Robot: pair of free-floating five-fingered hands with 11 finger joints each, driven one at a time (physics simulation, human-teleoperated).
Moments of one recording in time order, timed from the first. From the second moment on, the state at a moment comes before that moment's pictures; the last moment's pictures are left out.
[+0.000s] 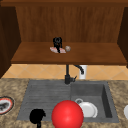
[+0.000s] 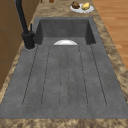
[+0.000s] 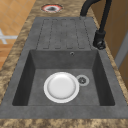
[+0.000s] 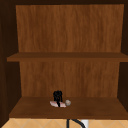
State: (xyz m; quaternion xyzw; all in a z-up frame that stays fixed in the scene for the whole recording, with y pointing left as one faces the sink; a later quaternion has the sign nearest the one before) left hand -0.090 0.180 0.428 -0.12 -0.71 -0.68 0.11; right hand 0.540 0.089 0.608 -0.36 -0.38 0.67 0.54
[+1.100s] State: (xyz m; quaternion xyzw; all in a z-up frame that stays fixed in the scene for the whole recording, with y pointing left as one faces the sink) left hand -0.090 0.180 0.428 -0.12 -0.71 -0.68 0.11; right hand 0.504 0.069 0.661 -0.43 -0.44 0.62 0.49
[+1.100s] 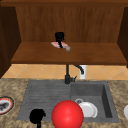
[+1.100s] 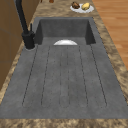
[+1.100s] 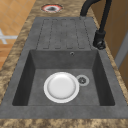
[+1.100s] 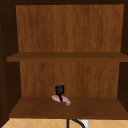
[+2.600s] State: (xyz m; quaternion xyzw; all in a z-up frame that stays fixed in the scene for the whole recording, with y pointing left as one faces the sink) left hand -0.090 0.180 0.428 -0.12 -0.71 -0.68 0.11; right hand 0.313 0.044 0.778 -0.41 -0.47 0.60 0.51
